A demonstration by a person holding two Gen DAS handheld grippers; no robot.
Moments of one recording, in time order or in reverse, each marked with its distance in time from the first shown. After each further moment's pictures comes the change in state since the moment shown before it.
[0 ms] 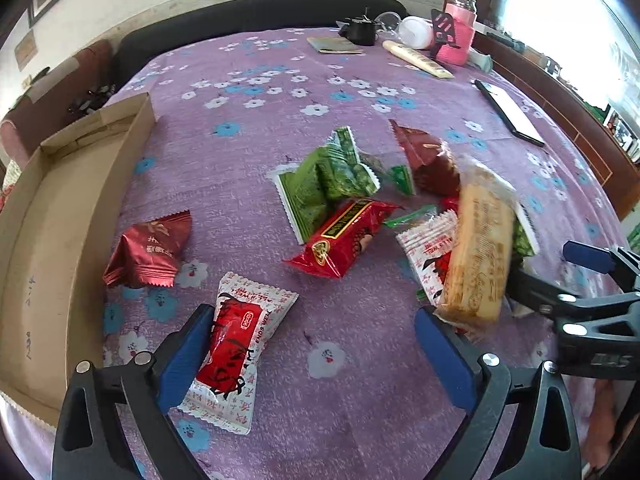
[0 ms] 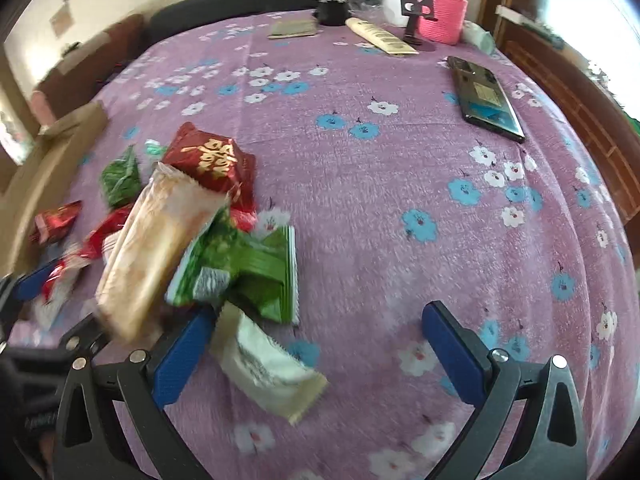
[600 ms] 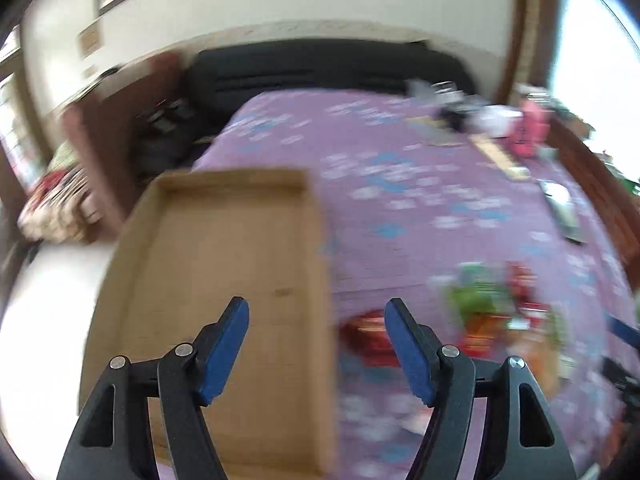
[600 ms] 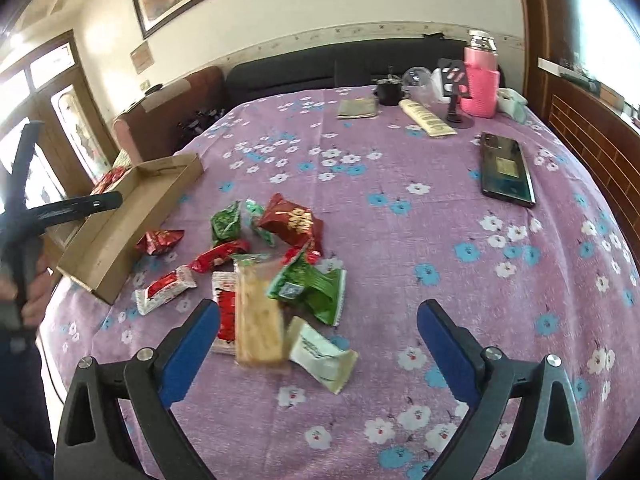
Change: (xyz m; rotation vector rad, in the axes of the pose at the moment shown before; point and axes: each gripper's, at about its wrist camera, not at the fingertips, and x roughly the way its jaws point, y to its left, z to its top) left arm -0.078 0.119 0.044 -0.135 -0.161 0.219; right arm -0.076 0.001 -0.011 -0.116 -0.240 0.203
